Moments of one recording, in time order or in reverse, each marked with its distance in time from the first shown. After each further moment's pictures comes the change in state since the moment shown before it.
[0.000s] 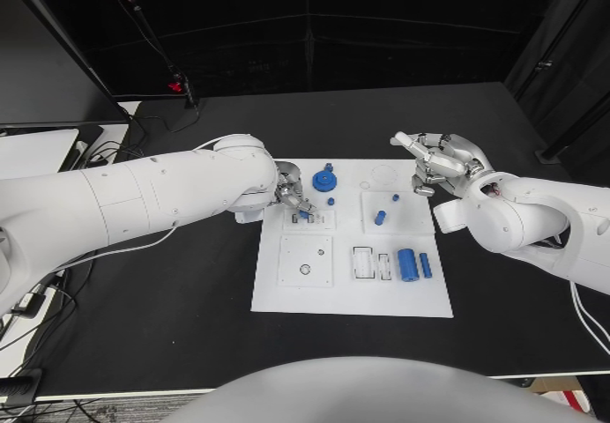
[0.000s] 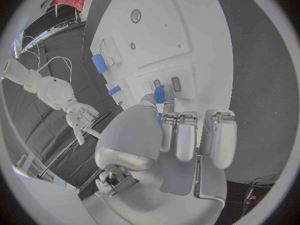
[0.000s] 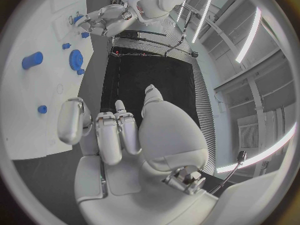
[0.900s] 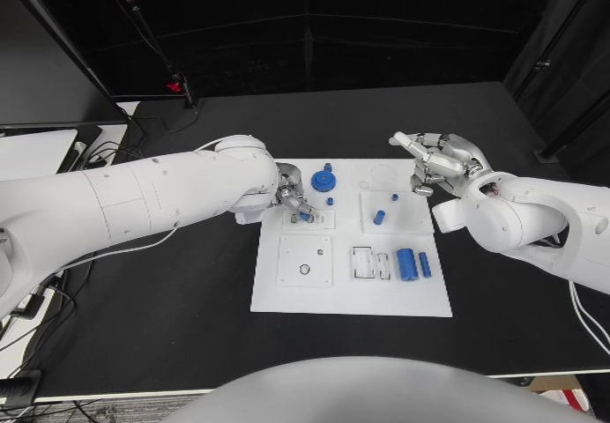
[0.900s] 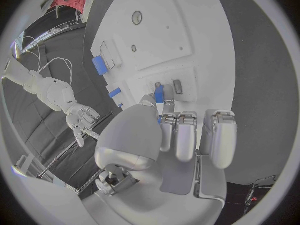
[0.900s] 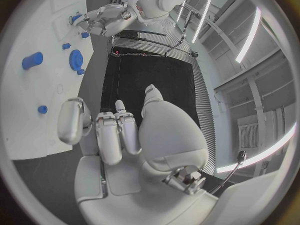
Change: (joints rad) left arm -0.003 0.008 0.000 -0.004 0.000 0.017 0.000; left_hand 0.000 0.000 0.003 0.003 0.000 0.000 0.000 -0.002 0.001 0.000 0.000 -0.003 0.007 0.002 -0.002 0.000 0.000 0.000 0.000 0.000 0.000 0.000; right arm 0.000 0.000 0.000 0.000 0.000 0.000 0.000; right_hand 0.000 0.000 -0.003 0.003 0.000 -0.003 -0.003 0.010 0.000 0.000 0.000 0.000 0.000 0.000 0.000 0.000 0.000 0.000 0.000 0.000 0.000 0.000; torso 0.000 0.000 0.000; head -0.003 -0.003
